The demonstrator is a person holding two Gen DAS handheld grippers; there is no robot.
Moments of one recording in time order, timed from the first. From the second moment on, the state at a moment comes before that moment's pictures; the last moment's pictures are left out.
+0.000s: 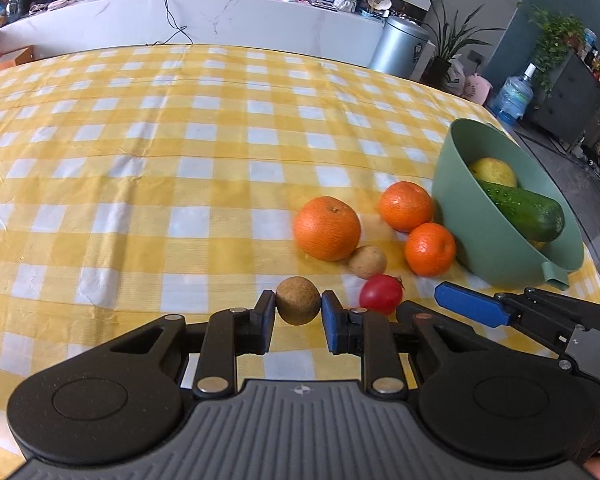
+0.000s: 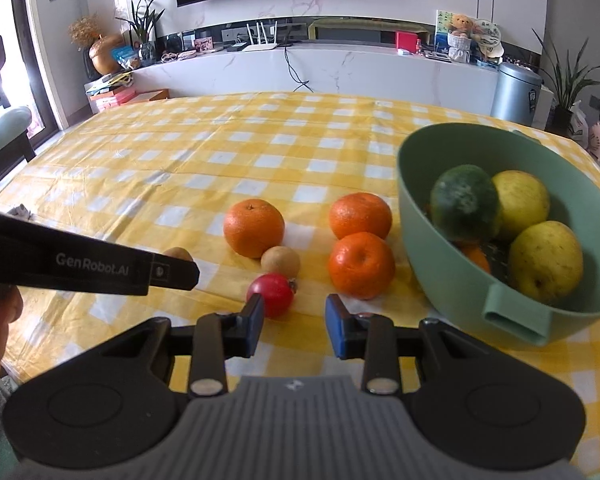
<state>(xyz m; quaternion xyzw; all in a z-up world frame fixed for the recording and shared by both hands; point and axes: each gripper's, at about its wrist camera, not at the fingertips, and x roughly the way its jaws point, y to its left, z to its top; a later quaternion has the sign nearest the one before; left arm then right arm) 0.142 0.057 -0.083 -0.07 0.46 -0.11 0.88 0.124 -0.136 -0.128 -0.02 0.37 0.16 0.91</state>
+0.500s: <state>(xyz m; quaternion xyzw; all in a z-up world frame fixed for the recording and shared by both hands) 0.146 0.056 -0.089 -0.07 0.47 -0.11 0.88 0.142 -0.121 -0.143 -0.01 0.39 0.18 0.90</state>
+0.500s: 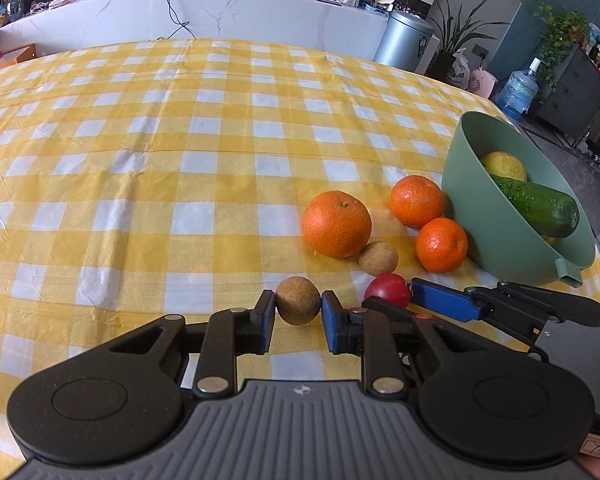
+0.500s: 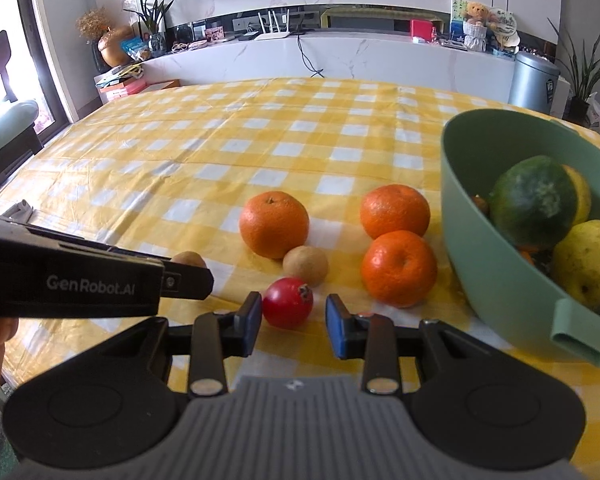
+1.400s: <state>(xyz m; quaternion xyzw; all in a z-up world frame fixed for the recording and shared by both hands) 0.110 0.025 -0.015 -0.09 0.40 -0.14 0.90 0.066 -0.197 -0.071 0.00 0.30 0.15 0.94</state>
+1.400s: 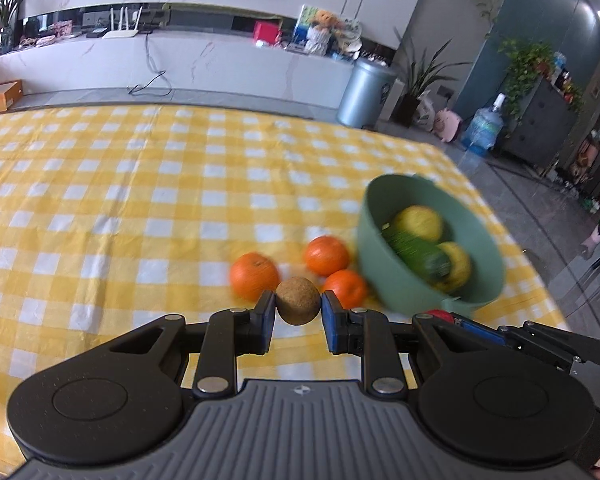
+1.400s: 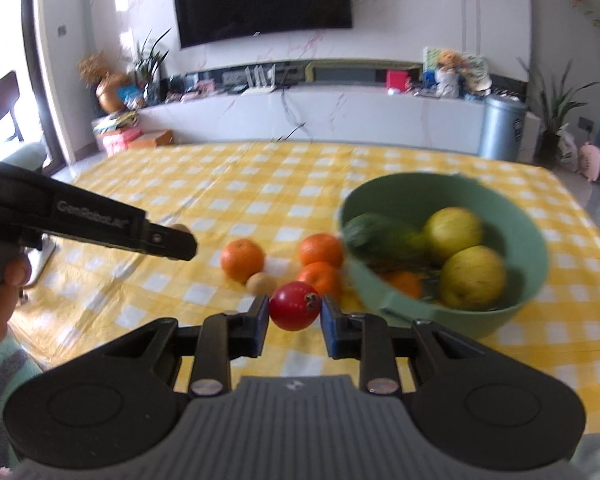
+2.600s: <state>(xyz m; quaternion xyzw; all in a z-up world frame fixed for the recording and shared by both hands) 0.180 -0.130 -0.027 0.01 0.49 -0.26 0.83 0.125 -0.297 -0.071 -0.01 0.34 0.10 0.93</state>
